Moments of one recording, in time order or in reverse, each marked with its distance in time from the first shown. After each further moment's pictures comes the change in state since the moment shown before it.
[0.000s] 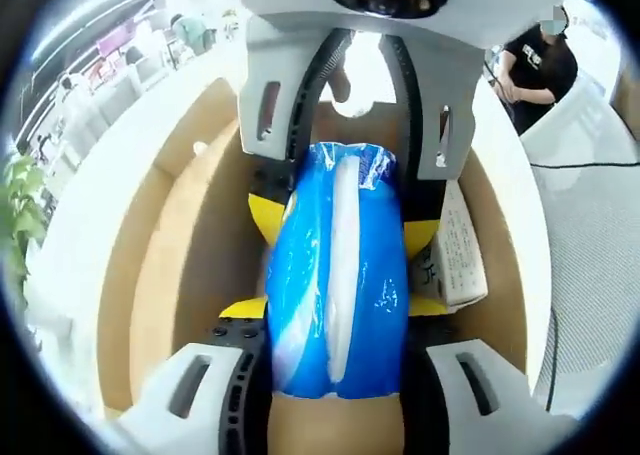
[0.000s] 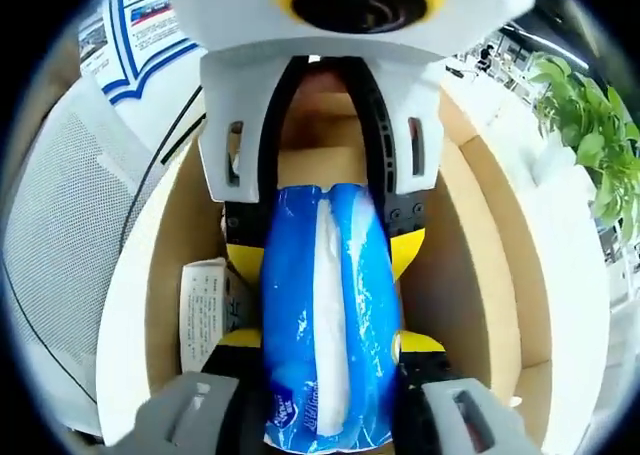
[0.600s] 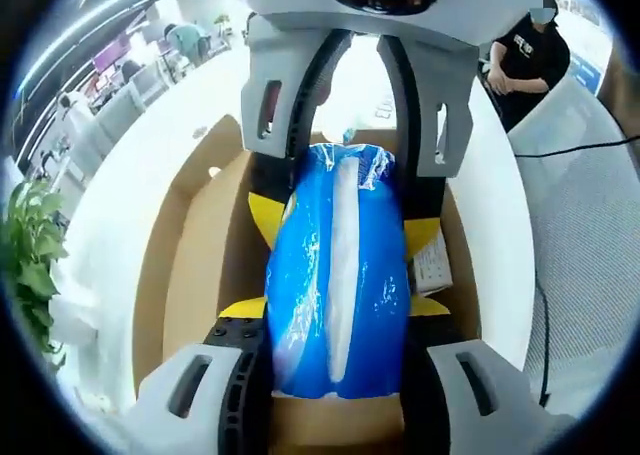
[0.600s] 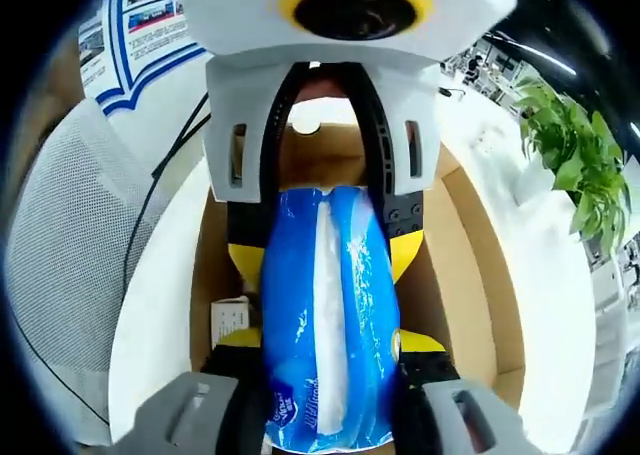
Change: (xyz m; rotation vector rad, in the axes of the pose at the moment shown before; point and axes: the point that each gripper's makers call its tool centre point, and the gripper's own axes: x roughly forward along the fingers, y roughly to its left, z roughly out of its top) left arm -0.041 -0.008 0.016 0.060 0.010 0.030; right arm -0.032 0.004 0.026 0.004 -0.053 -0.062
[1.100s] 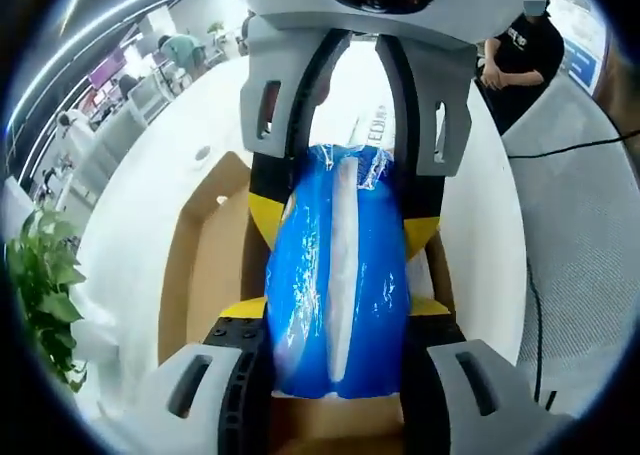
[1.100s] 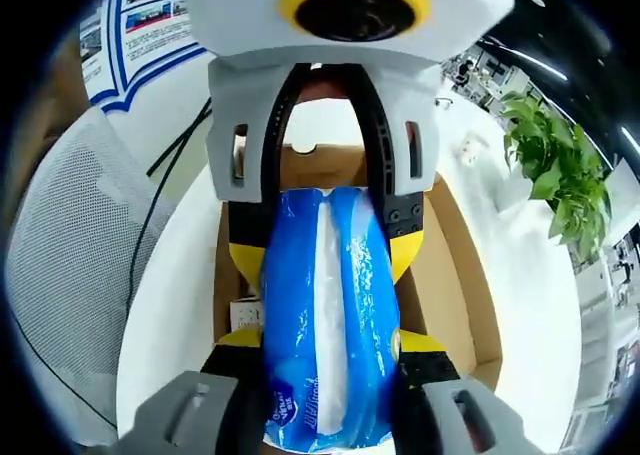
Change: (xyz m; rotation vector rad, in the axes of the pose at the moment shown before) left arm -0.019 -0.004 0.025 0.060 -0.002 0.022; right arm -0.033 0.000 0.005 0.002 -0.008 -0.059
